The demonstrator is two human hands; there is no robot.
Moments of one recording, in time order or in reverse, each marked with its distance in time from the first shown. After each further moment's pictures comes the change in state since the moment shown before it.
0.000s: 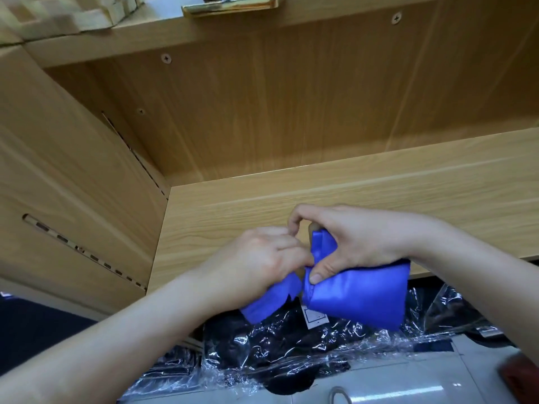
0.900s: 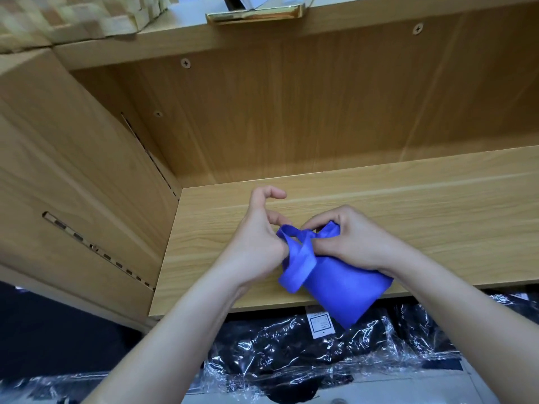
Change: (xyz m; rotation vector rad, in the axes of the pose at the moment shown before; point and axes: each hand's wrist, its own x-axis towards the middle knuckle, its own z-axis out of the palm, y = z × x) left_hand 0.023 0.006 -0.006 -0.975 0.288 -1.189; right_hand 0.030 0.022 0.029 0.511 0.361 0.032
